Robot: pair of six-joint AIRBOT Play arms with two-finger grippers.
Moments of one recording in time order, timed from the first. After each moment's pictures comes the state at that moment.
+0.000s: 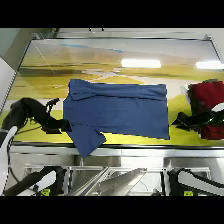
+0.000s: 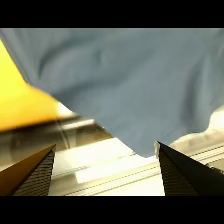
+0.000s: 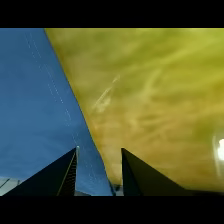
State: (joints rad) left arm 0.14 -1.17 0.78 -1.90 1.44 1.81; right arm -0.44 -1.34 0.80 -1.09 1.22 1.32
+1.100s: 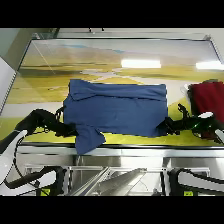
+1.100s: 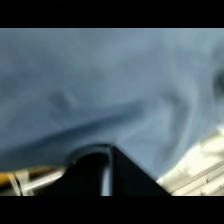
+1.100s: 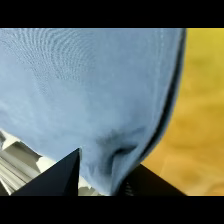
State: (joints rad) left arm 0.14 -1.30 0.62 -2.14 1.18 1.93; right arm -0.37 -1.43 0.64 -0.79 1.18 1.06
